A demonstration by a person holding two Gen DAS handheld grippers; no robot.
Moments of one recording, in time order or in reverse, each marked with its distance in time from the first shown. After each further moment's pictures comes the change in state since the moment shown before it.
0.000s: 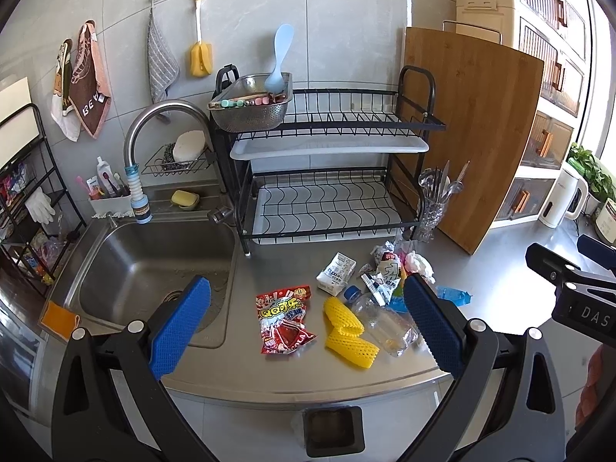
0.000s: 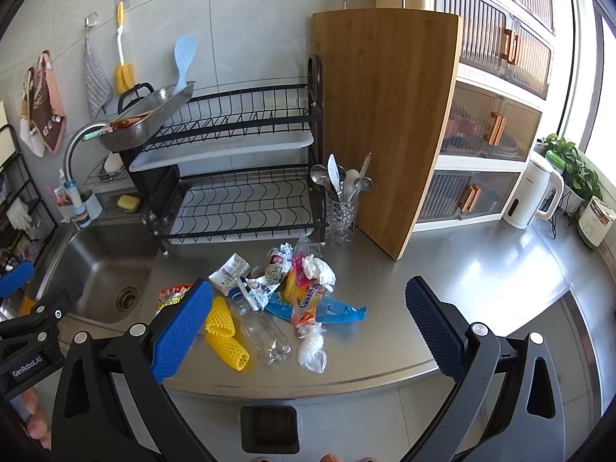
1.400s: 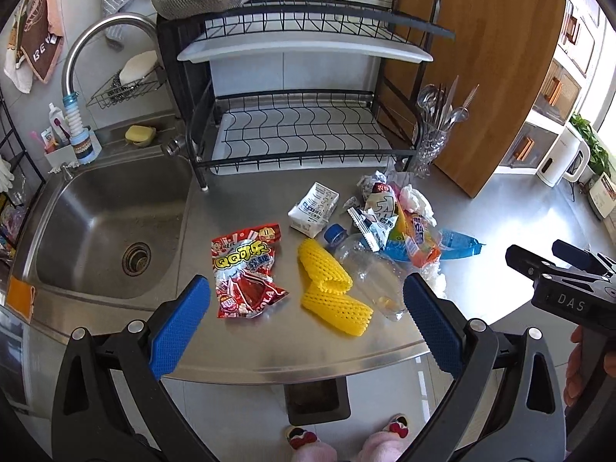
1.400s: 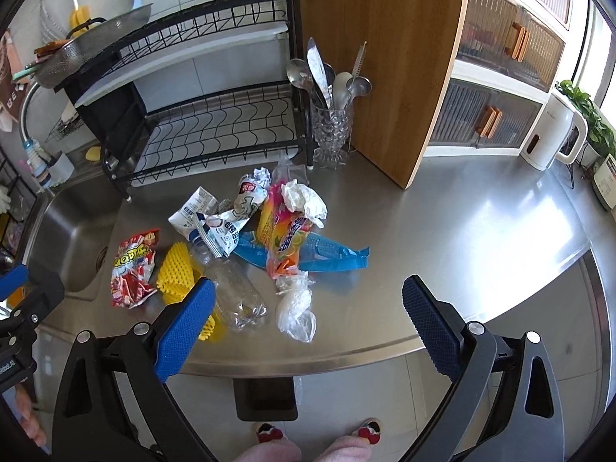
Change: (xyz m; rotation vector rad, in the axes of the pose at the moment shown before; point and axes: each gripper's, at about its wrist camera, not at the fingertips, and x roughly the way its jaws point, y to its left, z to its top) left arm 0.110 -0.014 -0.049 0.005 0.244 -0.108; right arm 0.126 -0.029 -0.052 0.040 0.273 -0.009
